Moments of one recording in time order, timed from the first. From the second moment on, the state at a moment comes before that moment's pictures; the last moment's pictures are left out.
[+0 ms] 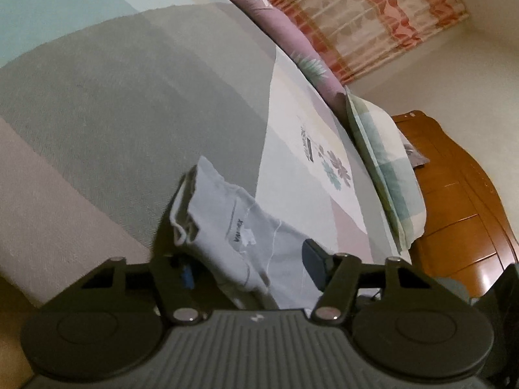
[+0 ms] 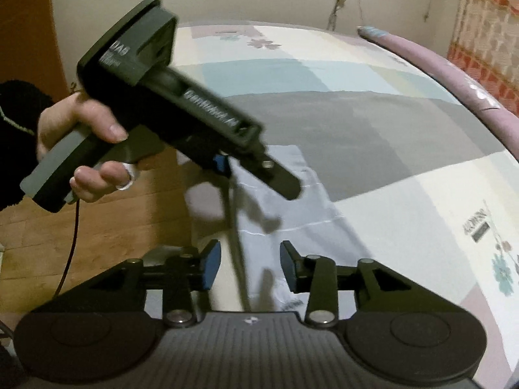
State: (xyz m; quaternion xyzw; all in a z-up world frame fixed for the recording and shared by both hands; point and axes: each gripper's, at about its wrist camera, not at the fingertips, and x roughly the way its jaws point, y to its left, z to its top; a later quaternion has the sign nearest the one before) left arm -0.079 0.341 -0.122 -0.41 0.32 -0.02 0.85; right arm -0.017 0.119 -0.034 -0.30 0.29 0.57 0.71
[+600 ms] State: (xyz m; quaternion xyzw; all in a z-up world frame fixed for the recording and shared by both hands) left arm -0.087 0.304 -0.060 -0.24 0.34 0.02 0.91; right arm 0.050 0.033 -0.045 -0.20 0.43 0.49 0.73
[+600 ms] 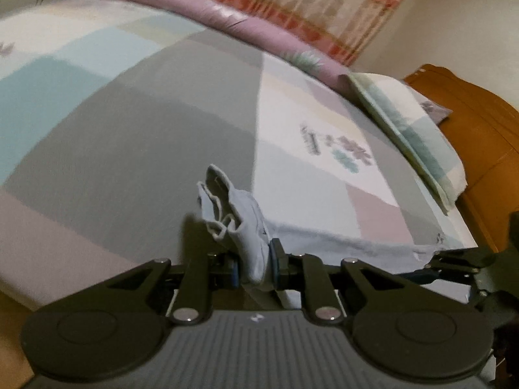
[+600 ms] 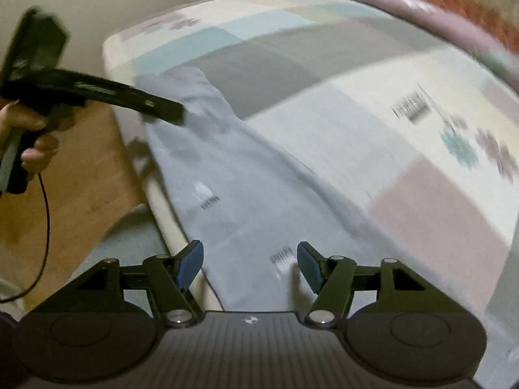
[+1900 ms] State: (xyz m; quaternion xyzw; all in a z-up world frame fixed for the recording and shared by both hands) left arm -0.067 0.240 0.000 -0.18 0.30 -0.04 0.94; right arm 0.100 -0.005 -0.086 0.19 0.62 0.44 0.62
